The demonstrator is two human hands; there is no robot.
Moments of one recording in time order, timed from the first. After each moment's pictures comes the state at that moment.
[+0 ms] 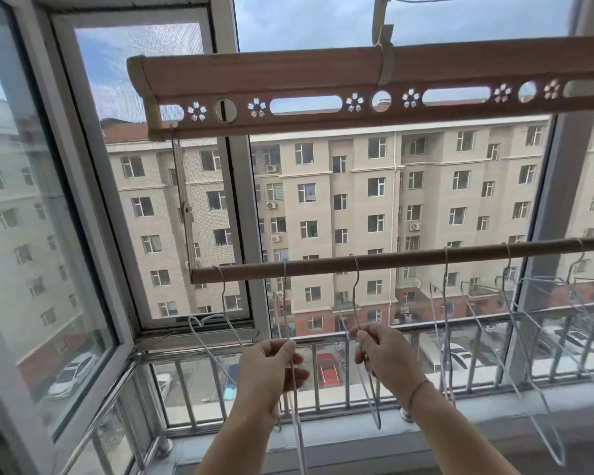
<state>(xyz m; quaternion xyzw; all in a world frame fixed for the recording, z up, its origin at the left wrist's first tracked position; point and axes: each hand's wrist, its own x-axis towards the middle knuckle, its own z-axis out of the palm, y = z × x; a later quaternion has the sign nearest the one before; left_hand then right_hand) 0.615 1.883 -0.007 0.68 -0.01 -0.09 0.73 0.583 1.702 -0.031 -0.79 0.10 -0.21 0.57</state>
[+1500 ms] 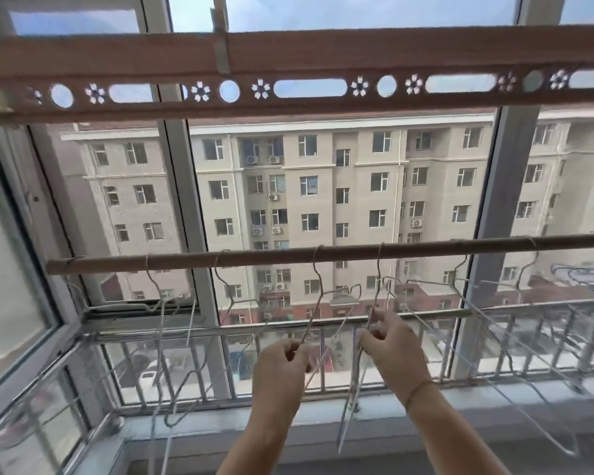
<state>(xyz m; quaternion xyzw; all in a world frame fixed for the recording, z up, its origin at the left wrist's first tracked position) 0.500 1.666 -0.030 0.82 -0.11 0.04 0.57 0.469 1.507 -0.026 -0.83 0.15 -0.26 0.48</state>
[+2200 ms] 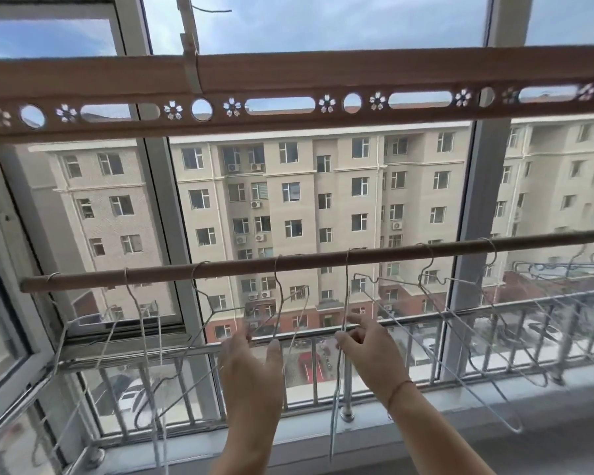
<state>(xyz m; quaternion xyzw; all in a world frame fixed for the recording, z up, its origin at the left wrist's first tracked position) 0.532 1.681 -0.023 0.83 -0.07 0.19 0.52 0.500 1.518 -0.024 -0.81 0.13 -0.26 0.50</state>
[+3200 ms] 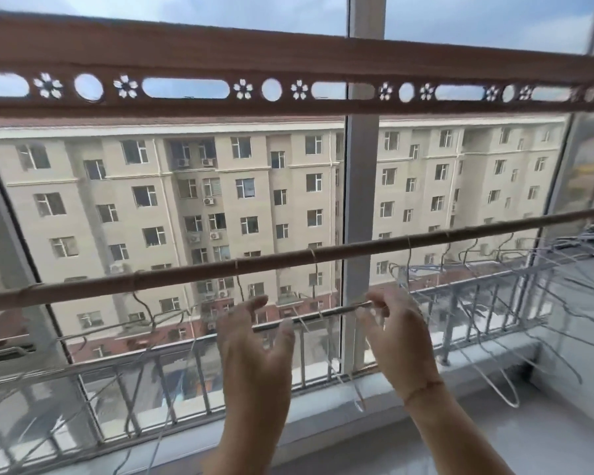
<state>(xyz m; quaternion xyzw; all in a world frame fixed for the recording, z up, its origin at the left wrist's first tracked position) 0.375 1.375 0.017 0.75 -0.22 0.17 0.60 0.340 1.200 -0.006 -0.84 0.18 -0.46 0.24</state>
